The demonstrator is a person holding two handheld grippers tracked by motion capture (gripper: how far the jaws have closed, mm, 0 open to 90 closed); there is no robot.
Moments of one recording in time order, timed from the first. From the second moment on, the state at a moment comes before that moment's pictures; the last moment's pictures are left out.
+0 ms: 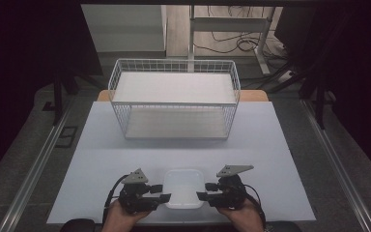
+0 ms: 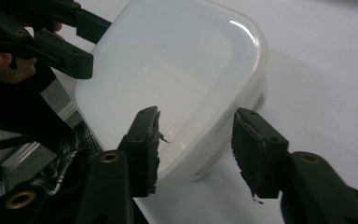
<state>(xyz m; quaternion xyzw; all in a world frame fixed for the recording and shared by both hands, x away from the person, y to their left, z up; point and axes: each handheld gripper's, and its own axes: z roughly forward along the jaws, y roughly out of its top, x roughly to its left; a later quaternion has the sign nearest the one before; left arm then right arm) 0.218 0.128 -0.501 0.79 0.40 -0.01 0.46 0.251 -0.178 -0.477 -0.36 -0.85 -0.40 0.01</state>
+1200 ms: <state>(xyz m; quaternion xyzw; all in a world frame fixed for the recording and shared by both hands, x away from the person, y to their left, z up) 0.222 0.134 -0.486 0.76 0.42 0.05 0.50 0.253 -0.182 -0.465 -0.38 -0.81 -0.45 -0.05</state>
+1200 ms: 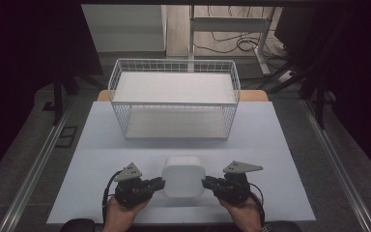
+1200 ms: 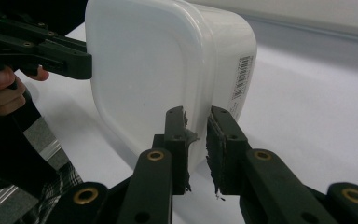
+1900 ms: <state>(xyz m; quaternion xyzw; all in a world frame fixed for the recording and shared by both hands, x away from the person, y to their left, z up) 0.265 0.141 -0.470 0.75 0.42 0.07 0.51 0.293 -0.173 -0.446 -0.36 -0.80 -0.47 -0.08</state>
